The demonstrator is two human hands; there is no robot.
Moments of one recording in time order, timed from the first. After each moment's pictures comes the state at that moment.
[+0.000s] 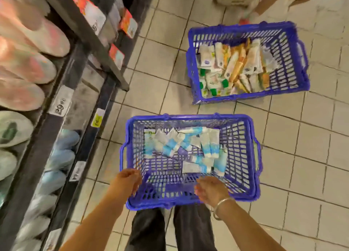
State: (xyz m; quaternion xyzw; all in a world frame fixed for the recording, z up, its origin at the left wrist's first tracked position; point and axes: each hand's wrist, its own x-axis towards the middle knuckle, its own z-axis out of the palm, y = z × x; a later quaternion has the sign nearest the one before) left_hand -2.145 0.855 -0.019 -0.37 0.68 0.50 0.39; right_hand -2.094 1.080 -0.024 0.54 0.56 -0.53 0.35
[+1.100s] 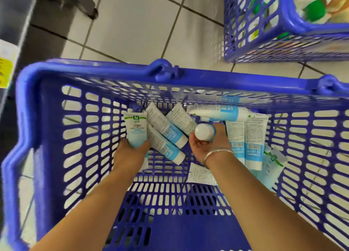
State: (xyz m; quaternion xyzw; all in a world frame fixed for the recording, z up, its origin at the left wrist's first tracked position) left_hand -2.180 0.942 -0.446 -0.46 0.72 0.41 0.32; right_hand -2.211 1.118 -0.437 0.71 0.17 -0.68 0.11
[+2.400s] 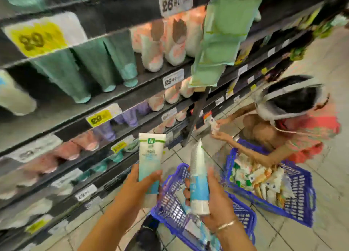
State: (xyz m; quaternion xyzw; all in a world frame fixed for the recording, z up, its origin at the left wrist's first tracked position) left_hand -2.121 0.815 0.190 -0.33 0.52 0.79 0.09; right_hand -2.166 0.983 0.188 0.29 0.44 -0.77 0.35
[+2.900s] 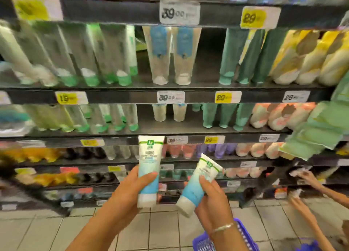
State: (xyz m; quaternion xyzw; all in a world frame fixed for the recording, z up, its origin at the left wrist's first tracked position) left_hand -1.901 0.807 0.327 -0.42 0.40 0.79 -0.21; right_hand -2.044 0.908 0.310 0.09 0.46 -0.73 0.49
